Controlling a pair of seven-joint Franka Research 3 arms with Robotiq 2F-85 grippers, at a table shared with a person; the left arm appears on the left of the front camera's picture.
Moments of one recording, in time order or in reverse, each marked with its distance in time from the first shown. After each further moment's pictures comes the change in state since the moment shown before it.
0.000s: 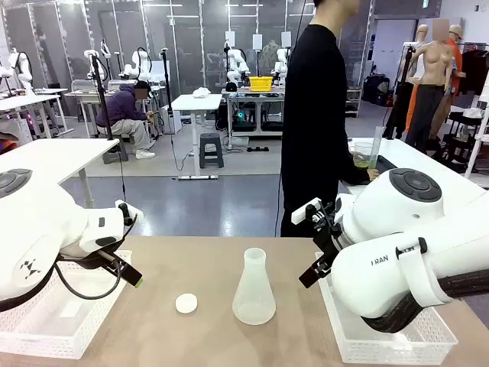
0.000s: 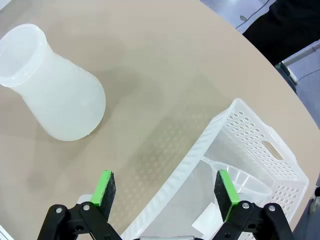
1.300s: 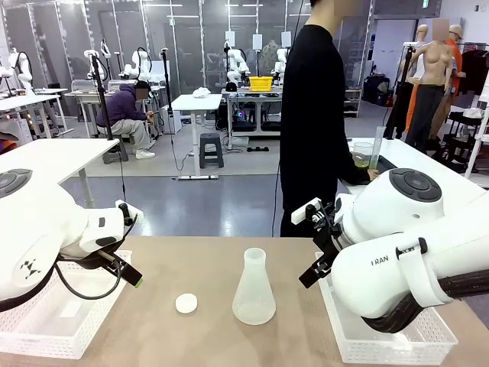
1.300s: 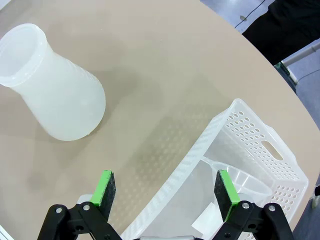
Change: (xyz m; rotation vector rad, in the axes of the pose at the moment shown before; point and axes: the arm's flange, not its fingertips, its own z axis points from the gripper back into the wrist) left arm 0.000 0.000 0.000 0.000 0.000 -0.001; right arm 0.000 0.000 0.000 0.000 0.000 0.002
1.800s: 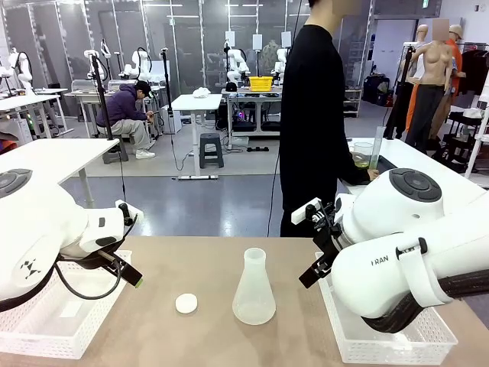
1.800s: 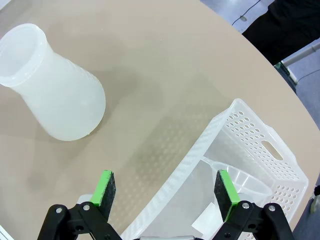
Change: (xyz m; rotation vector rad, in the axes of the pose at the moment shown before) left arm 0.000 0.000 0.000 0.000 0.000 0.000; right arm 0.000 0.000 0.000 0.000 0.000 0.000
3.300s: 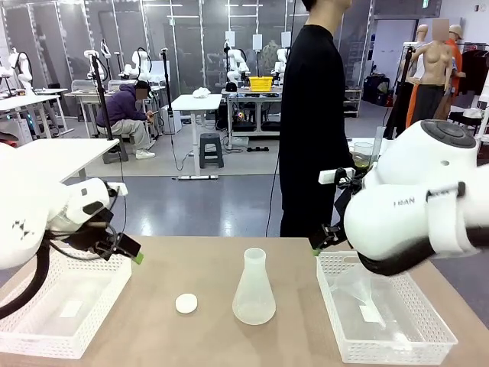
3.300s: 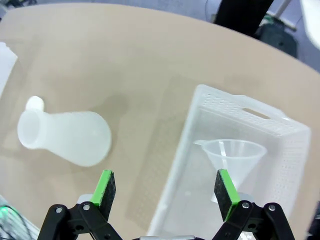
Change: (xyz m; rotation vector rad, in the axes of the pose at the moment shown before) left arm 0.015 0.034 0.031 -0.167 -0.063 0.345; right arm 0.022 -0.039 0.048 0.072 0.003 -0.450
